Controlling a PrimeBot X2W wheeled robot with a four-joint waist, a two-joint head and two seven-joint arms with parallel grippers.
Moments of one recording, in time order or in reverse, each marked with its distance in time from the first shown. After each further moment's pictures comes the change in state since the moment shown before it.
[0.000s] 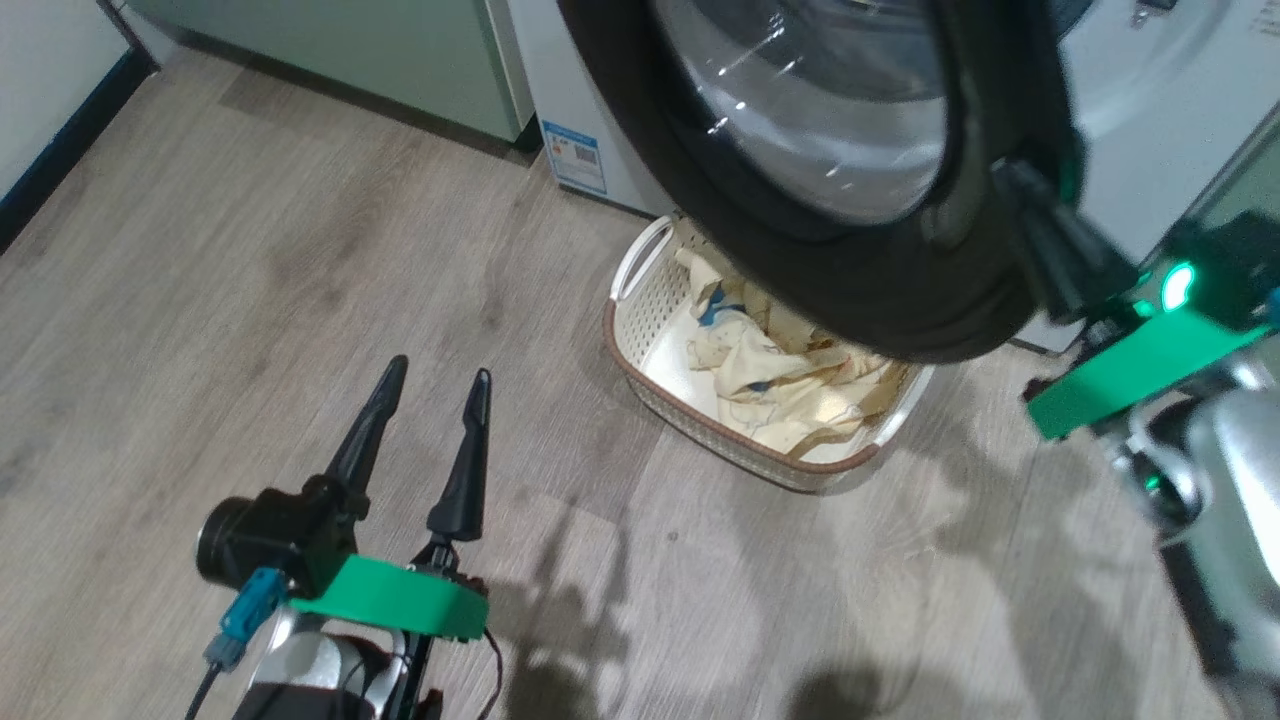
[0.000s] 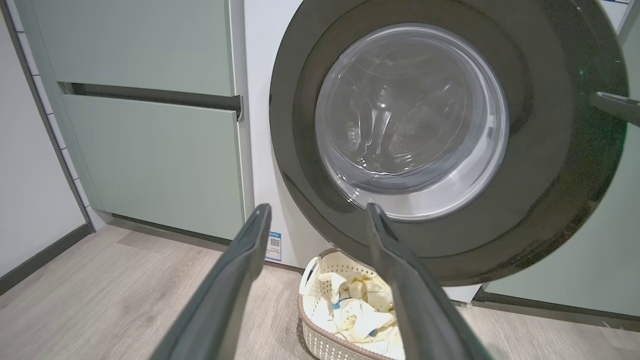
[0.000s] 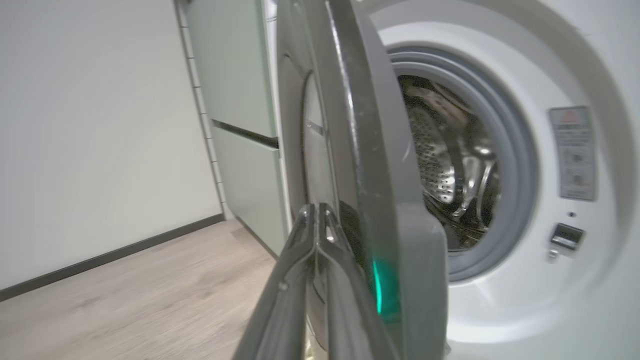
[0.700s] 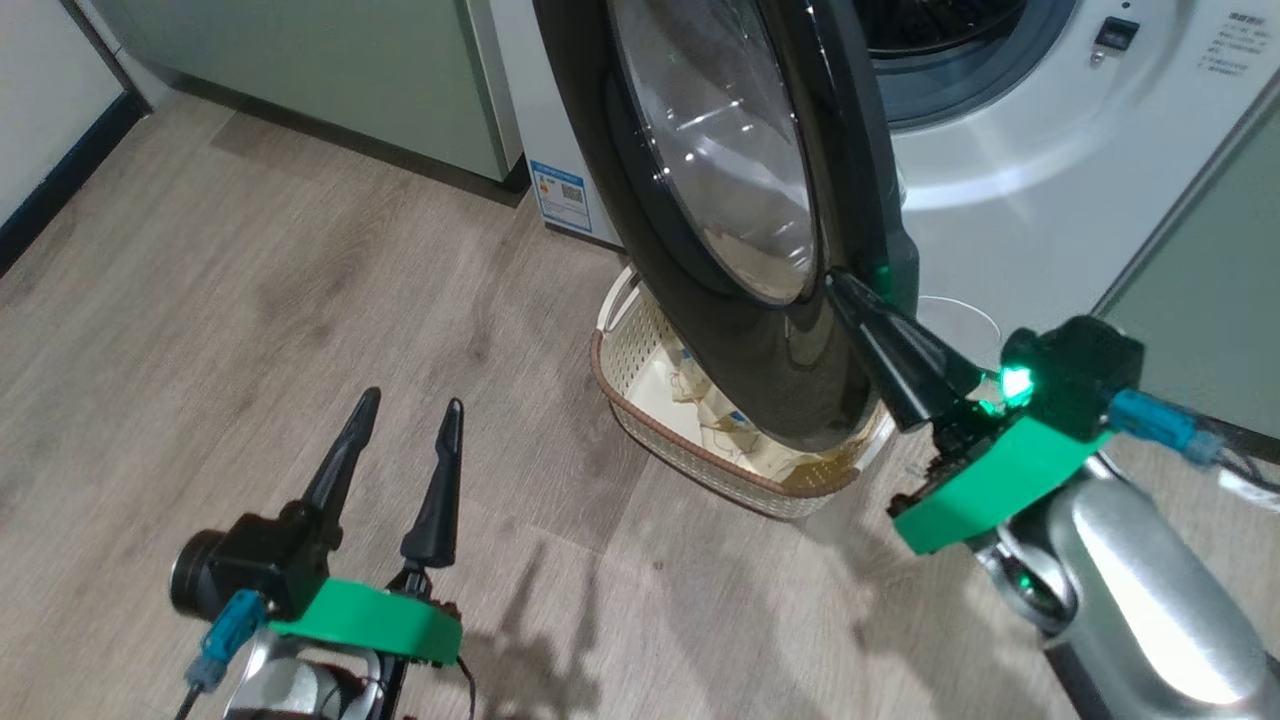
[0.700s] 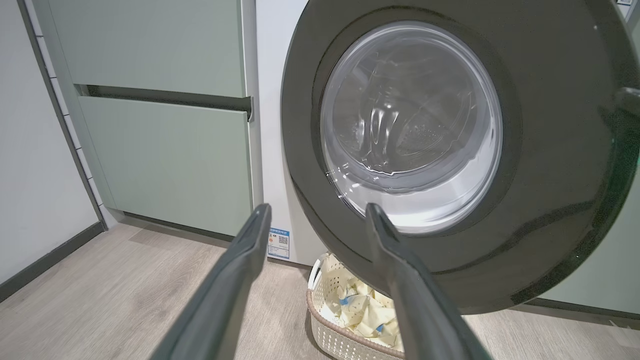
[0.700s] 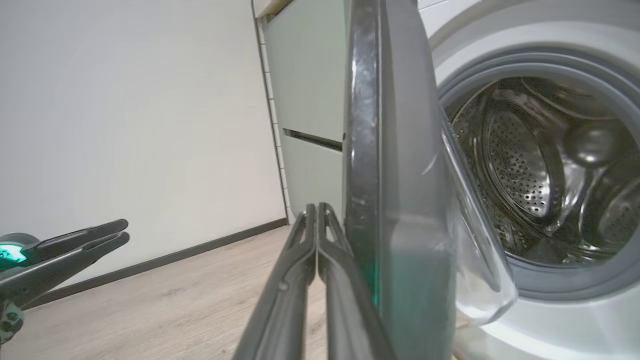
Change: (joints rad) left arm 0.047 0.029 0.020 0.010 -0.009 0.016 0.000; right arm 0.110 0.060 0.175 -0.110 0.047 0.000 -0.028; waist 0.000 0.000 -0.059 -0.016
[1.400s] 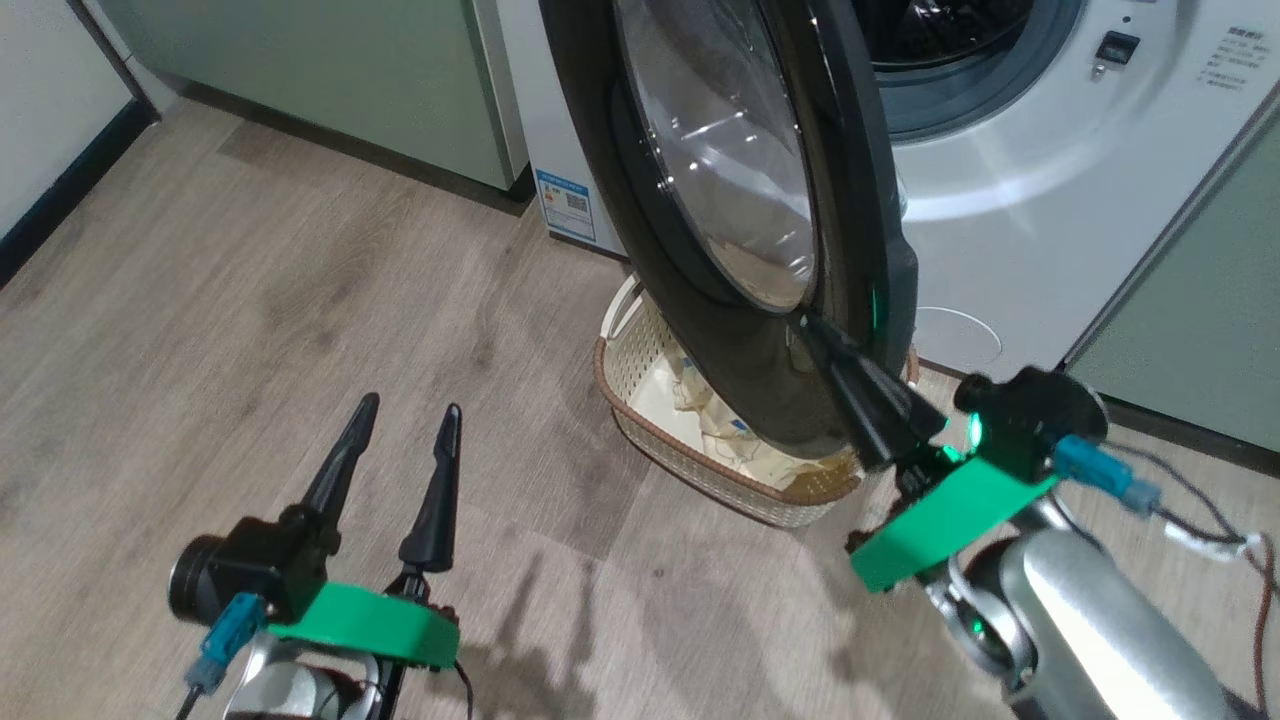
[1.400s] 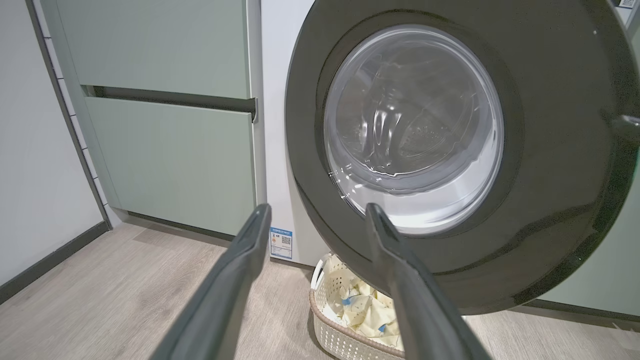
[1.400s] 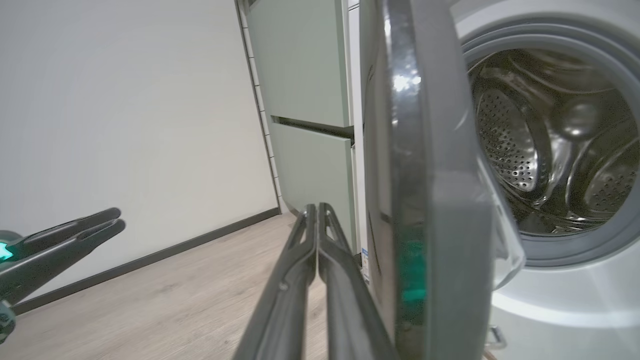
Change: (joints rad) left arm 0.005 0.002 0.001 0.006 0.000 -0.004 0.000; right arm 0.059 0.001 0.088 -0.051 0.015 0.000 0.017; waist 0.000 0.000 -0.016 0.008
